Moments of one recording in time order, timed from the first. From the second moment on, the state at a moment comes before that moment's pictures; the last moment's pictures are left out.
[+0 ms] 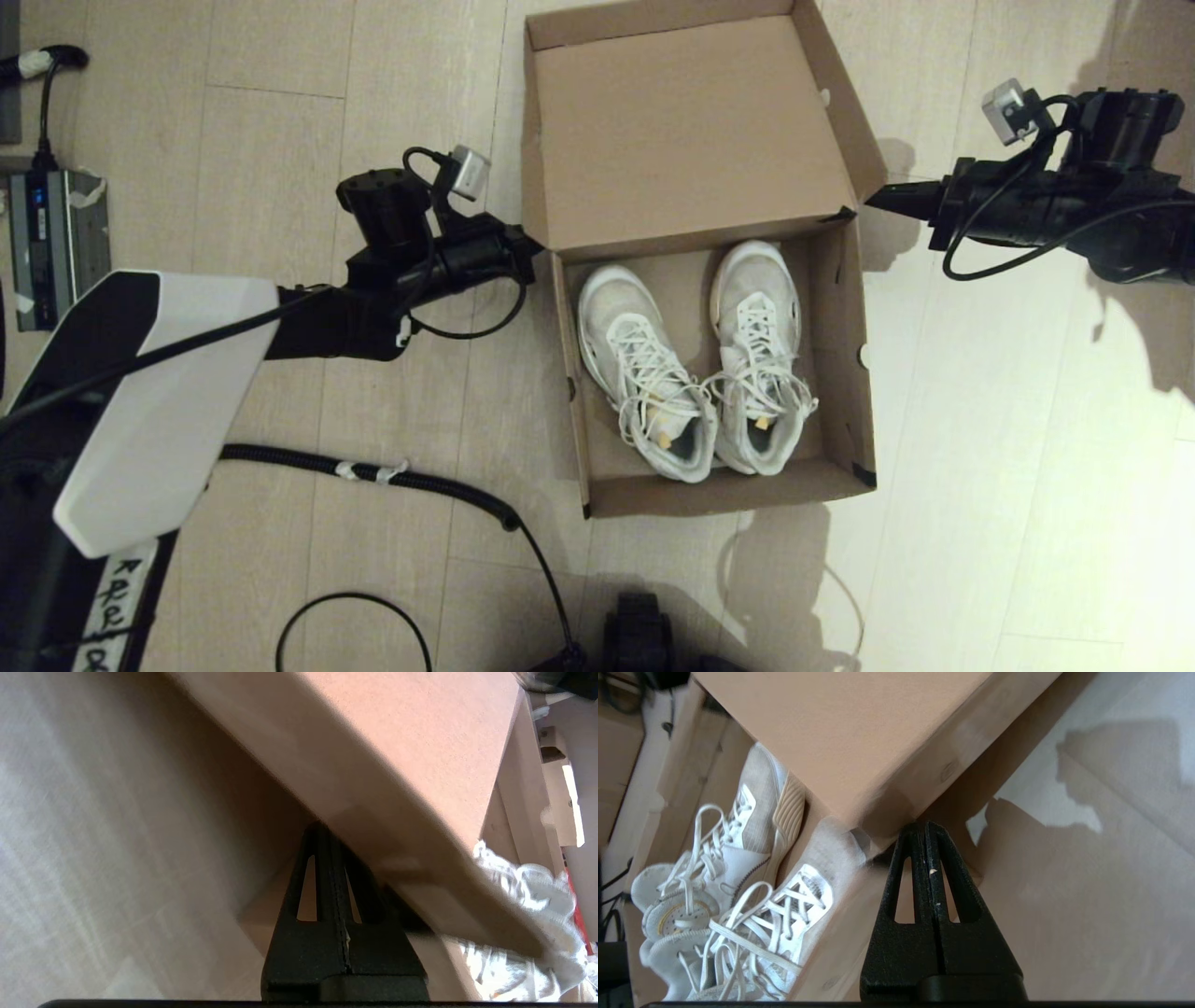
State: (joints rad) left arm -0.27 2.35 -1.94 -0.63 -0.74 -0.02; right arm -0.13 2.14 -1.92 -0.26 1.05 -0.22
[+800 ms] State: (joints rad) left arm -0.28 2.35 -1.94 -0.64 -0.73 -0.02; right arm -0.12 2.17 -1.91 -0.30 1.05 -0.23
